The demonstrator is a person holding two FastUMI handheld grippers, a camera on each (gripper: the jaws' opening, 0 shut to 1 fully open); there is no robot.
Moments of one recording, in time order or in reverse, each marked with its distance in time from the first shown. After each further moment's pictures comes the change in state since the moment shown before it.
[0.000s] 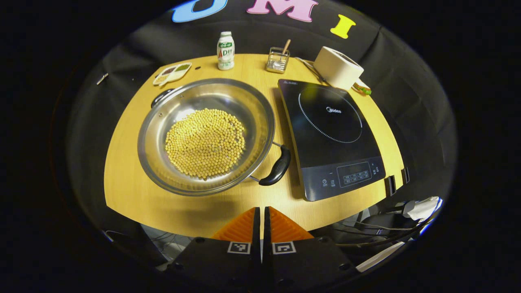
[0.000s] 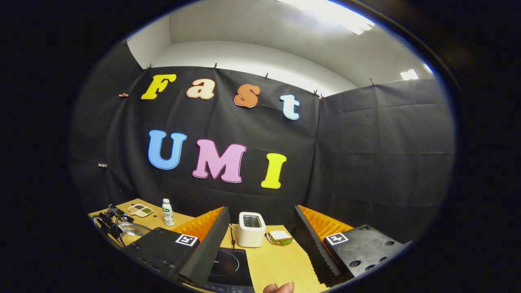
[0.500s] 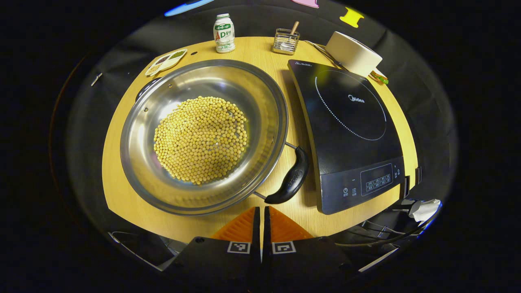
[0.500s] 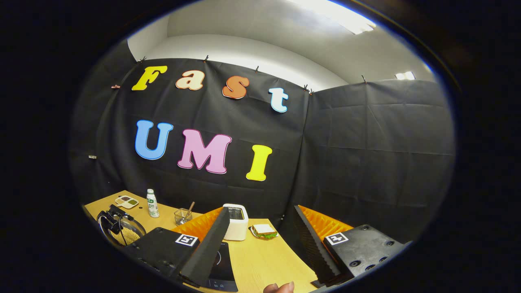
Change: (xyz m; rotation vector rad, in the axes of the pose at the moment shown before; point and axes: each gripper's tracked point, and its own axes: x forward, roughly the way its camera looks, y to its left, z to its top) left arm 0.039 0.007 0.021 0.018 0.090 0.068; right arm 0.001 -0.037 -0.021 -0.038 0.039 -0.064
